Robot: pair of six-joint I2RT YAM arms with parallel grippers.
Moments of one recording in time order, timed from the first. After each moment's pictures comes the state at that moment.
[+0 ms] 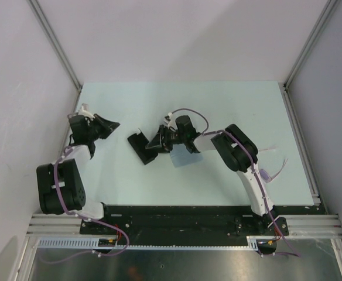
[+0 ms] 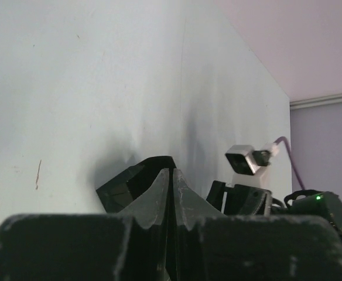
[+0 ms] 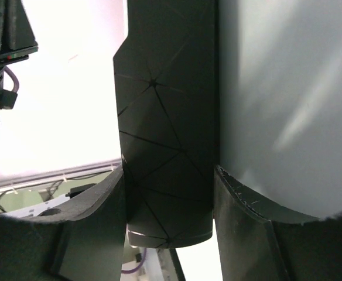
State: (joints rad) left arm 0.22 1.48 0.71 0.34 0.54 -0.72; right arm 0.67 2.32 1.41 0.53 -0.78 1.06
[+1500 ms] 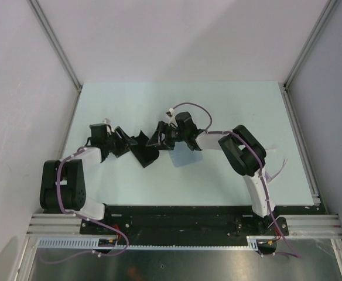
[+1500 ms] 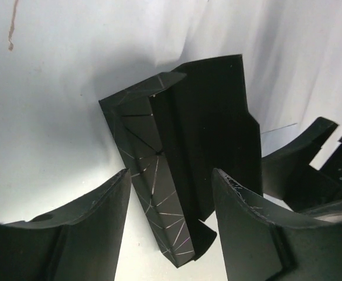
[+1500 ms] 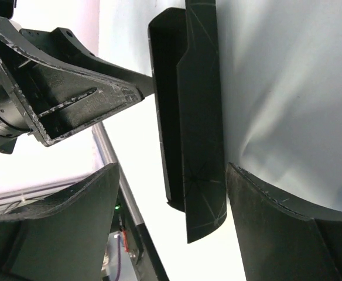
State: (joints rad) left arm 0.03 1.48 0.65 0.04 0.38 -0.67; right arm 0.69 2.19 1.35 0.39 -0.63 0.95
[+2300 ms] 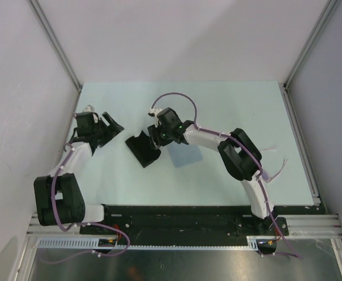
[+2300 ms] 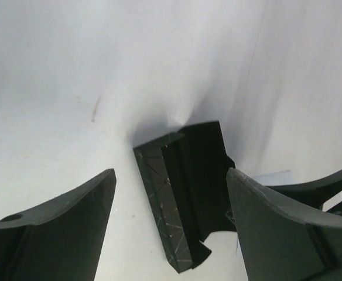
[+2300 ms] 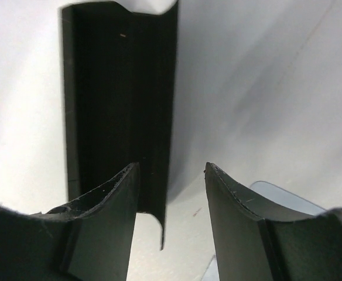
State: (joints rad) left arm 0.09 1.36 0.81 -0.16 0.23 -0.59; right arm 0.80 2.16 1.63 -0.20 -0.21 0.29
